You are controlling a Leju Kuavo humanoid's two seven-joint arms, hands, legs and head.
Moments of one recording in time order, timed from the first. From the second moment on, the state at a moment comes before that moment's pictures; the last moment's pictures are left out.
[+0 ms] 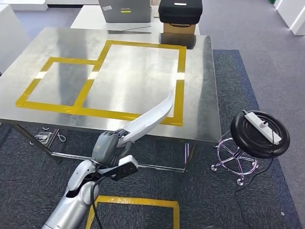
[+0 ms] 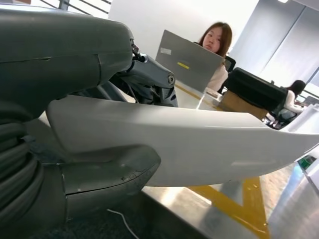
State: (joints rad) left arm -0.04 -0.06 -0.22 -1.36 -1.02 0.19 -0.26; right arm -0.10 0.24 -1.01 -0.23 1.24 -0.12 -0.15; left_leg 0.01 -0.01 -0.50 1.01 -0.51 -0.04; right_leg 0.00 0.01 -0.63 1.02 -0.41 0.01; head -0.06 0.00
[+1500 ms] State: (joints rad) left arm -0.59 0.23 -0.38 -1.19 -1.17 0.09 -0.30; right arm -0.14 0.24 -0.95 -0.23 1.30 -0.08 -0.13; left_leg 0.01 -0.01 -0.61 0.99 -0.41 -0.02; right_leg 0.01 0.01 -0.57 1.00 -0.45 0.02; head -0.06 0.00
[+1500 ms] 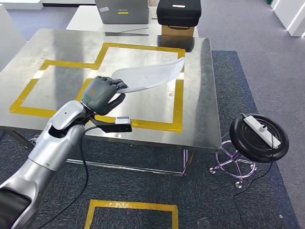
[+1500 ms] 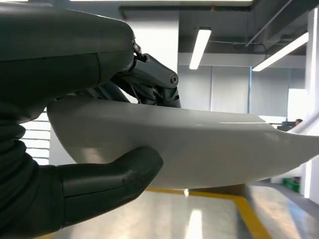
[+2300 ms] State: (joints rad) left arm -0.92 0.37 -0.37 -0.48 -1.36 0.13 -0.03; right arm -0.15 0.24 -0.90 -0.23 1.30 -0.06 -0.11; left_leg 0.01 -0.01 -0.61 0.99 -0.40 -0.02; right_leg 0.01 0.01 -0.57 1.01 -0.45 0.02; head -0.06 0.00
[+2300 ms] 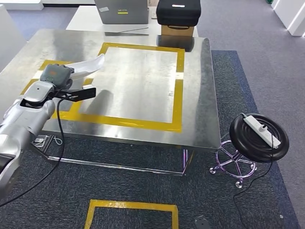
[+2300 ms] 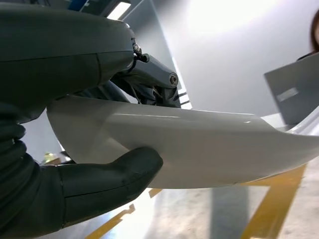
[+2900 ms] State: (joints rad) left arm -0.86 0.43 -0.24 -0.38 -1.40 0.08 0.09; right arm -0.15 0.24 -0.90 -0.23 1.28 -0.07 -0.10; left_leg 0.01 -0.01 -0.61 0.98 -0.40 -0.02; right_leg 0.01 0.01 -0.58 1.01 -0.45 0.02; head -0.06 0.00
